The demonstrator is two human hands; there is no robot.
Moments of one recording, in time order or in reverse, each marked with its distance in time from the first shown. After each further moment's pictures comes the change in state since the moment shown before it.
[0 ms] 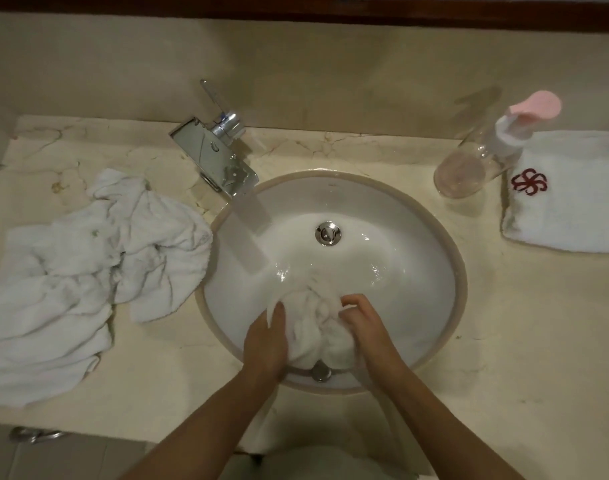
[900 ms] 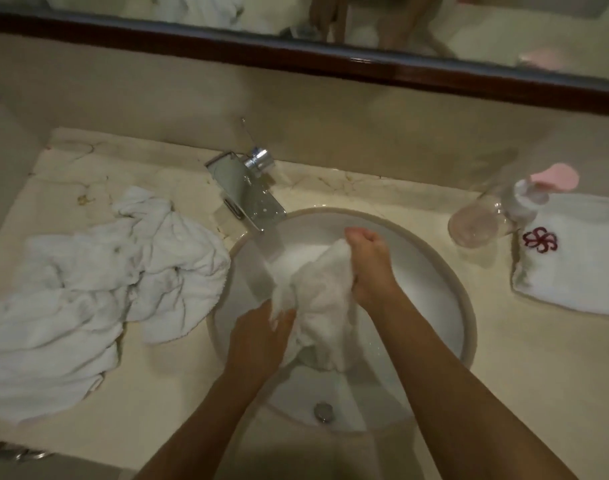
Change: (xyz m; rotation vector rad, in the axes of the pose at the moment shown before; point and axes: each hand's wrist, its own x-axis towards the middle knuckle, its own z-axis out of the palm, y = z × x) left_hand 0.023 0.044 -0.041 0.489 0.024 0.441; right_hand 0.091 -0.140 0.047 0.252 0.172 -0.034
